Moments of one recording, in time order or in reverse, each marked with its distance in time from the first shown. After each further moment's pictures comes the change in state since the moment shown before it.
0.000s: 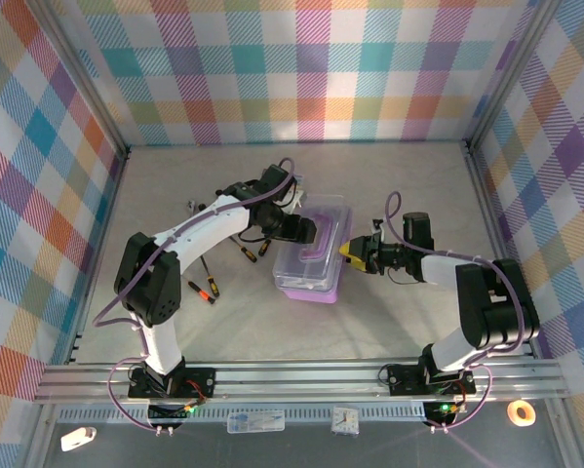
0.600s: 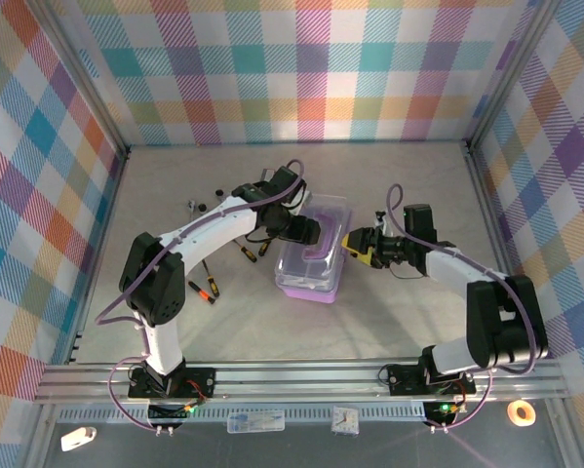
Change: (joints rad) left arm -0.029 0.018 0.024 0.001 -0.097 -0.007; right arm 0.010 -0.080 0.090 -0.239 0.148 -0.125
